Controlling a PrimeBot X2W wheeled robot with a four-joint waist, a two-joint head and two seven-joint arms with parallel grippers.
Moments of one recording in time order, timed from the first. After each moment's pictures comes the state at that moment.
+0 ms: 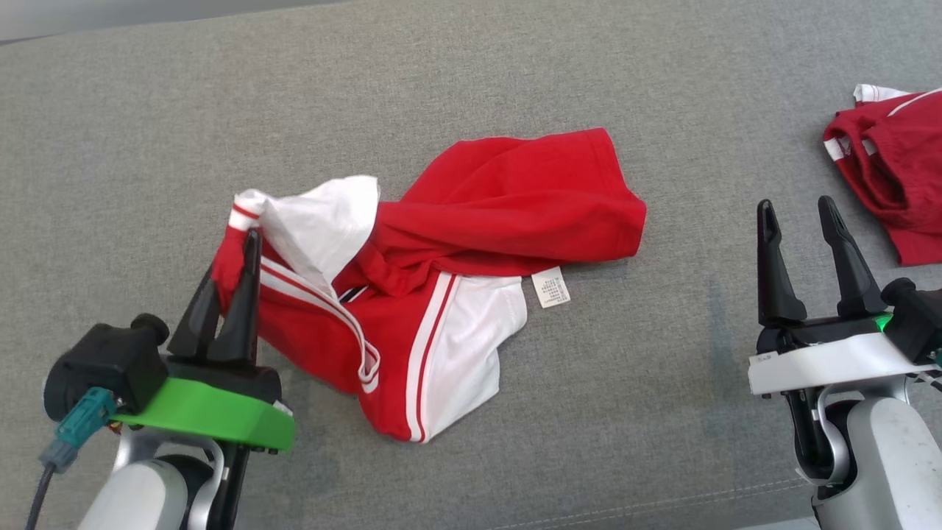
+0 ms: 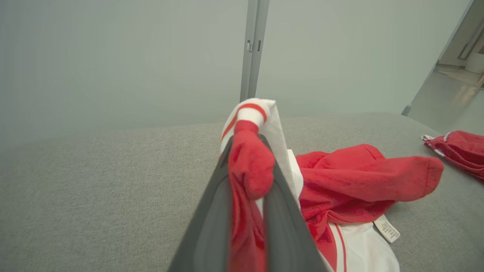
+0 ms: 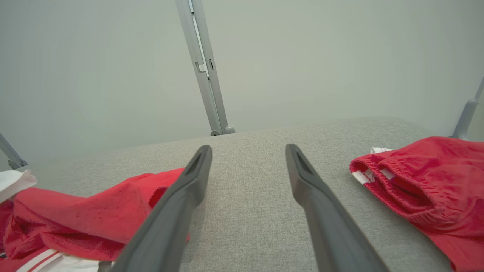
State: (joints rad) left arm -0.19 0.41 -0.34 -0.27 -0.49 0.13 -0.03; right arm -0.18 -0.14 0.00 0.03 0.29 0.13 -0.24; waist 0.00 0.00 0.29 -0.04
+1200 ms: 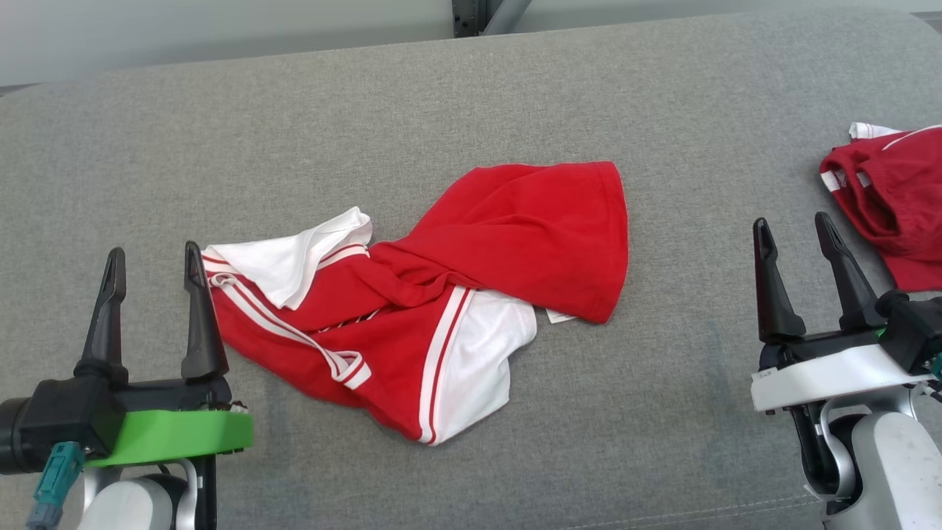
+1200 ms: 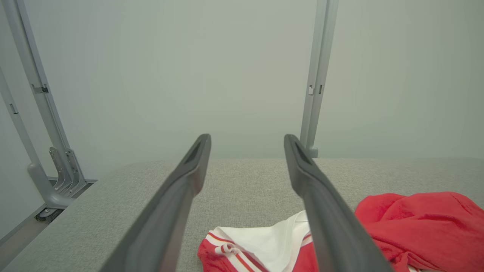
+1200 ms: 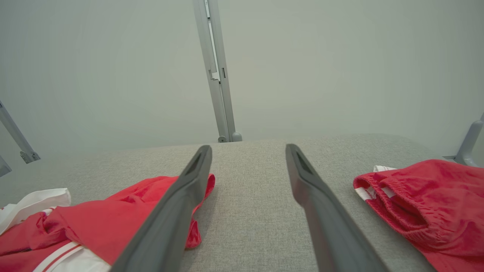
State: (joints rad) left arm -0.11 0.34 -0.22 -0.12 -0.41 0.24 -0.26; right arm -0.15 -0.15 0.00 0.01 0.26 0.13 -0.20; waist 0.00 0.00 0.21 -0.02
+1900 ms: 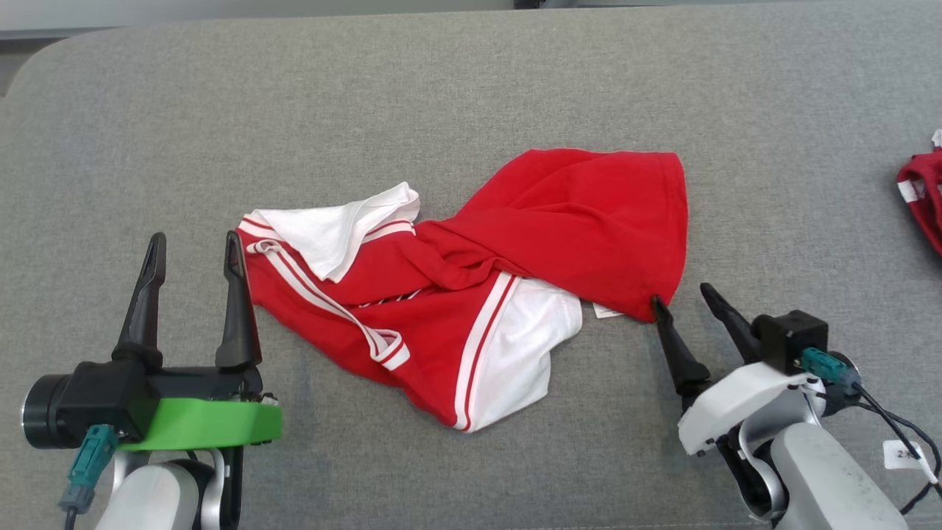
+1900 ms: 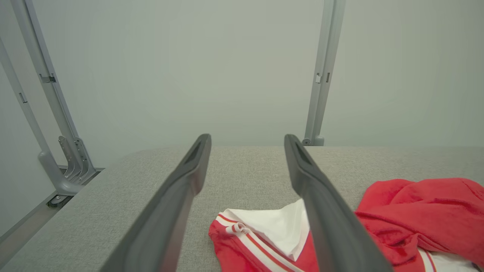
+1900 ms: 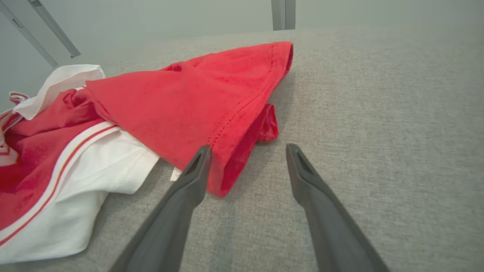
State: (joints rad) left arm -0.15 0.32 -0.28 -0.10 -0.40 0.21 -0.26; right arm -0.23 -0.20 0.24 0.31 0.34 0.13 -0.16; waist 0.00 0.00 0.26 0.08
